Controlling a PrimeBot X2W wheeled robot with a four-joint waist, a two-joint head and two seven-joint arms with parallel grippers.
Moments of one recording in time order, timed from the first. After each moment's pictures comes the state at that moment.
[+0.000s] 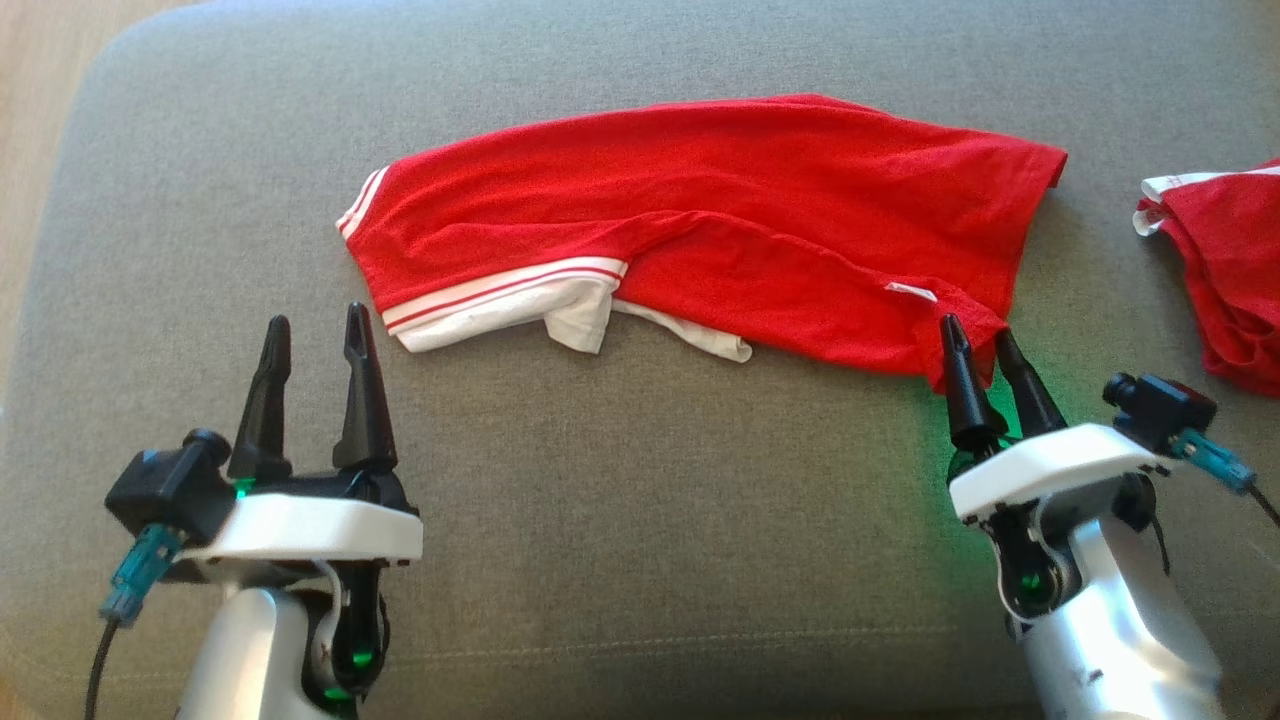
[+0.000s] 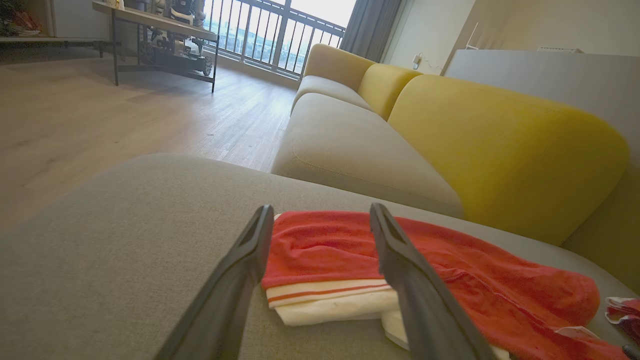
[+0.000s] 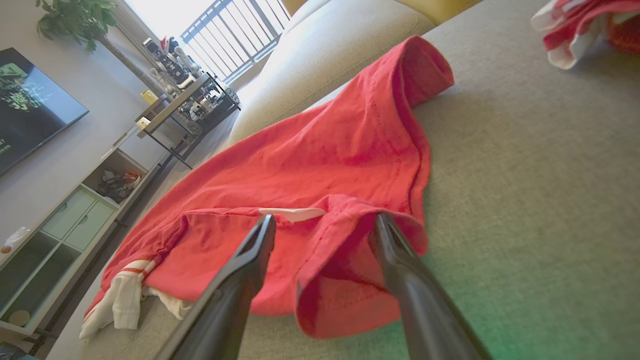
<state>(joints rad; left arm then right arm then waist) -0.10 0.05 -0.13 0.06 -0.37 0.01 -0.26 -0.37 -0.05 0.03 0.65 0.60 0.13 -0.26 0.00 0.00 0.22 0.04</state>
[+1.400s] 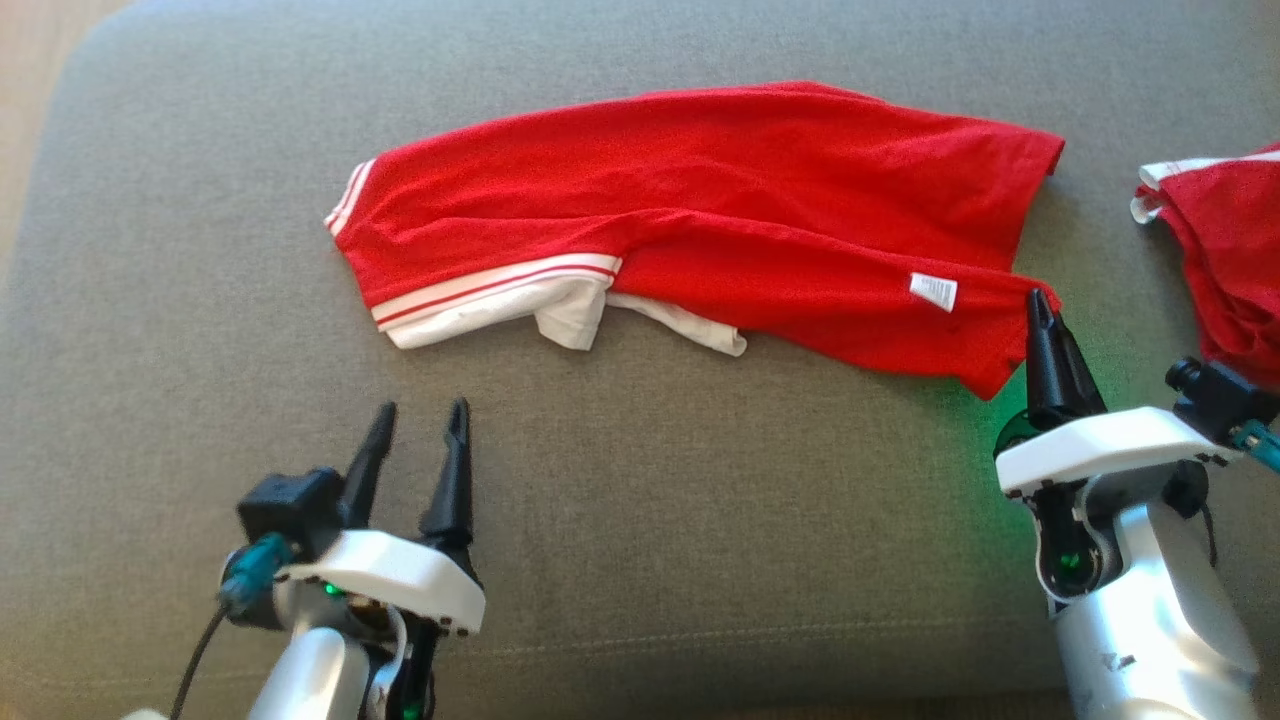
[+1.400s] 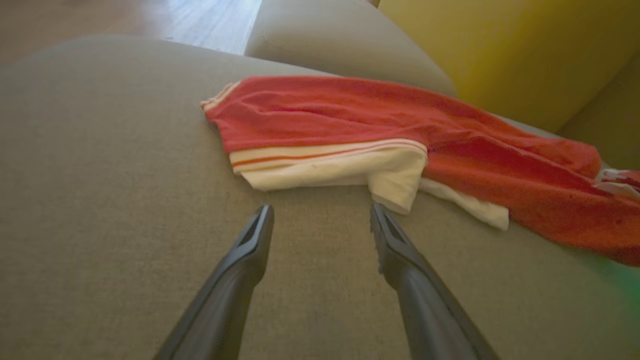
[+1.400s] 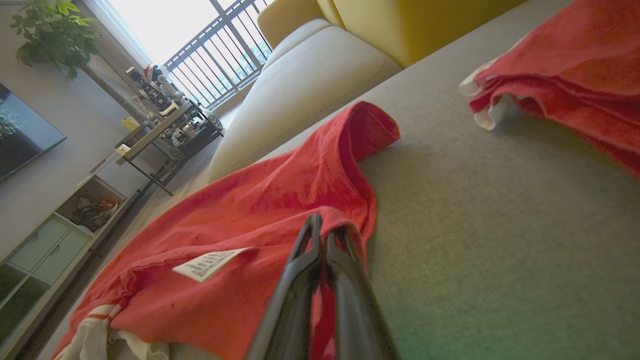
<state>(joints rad) -0.08 0.07 -0.27 0.21 -0.37 0.01 -0.19 -0.37 -0.05 -0.09 0.58 0.56 0.13 -0.26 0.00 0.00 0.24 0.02</state>
